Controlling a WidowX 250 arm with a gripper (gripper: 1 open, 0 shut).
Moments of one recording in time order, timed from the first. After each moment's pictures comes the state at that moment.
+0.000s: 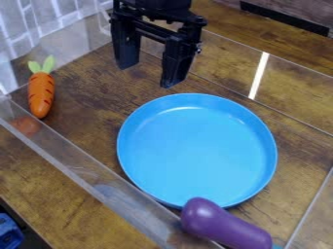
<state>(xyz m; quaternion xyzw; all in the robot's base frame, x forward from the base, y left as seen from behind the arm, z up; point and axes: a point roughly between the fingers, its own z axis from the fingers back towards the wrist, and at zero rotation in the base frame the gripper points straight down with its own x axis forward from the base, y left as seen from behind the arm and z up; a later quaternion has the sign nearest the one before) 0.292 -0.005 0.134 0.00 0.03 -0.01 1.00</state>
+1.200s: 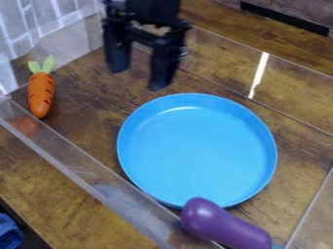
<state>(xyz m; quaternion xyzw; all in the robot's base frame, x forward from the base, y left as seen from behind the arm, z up) 0.277 0.035 0.120 -0.02 0.07 0.01 1.00</state>
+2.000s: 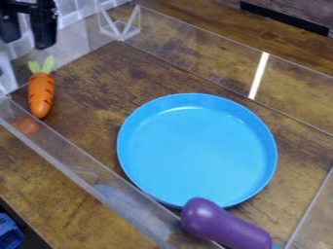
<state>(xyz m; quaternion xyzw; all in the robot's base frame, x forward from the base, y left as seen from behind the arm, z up) 0.279 0.168 0.107 -0.02 0.03 0.09 1.00</state>
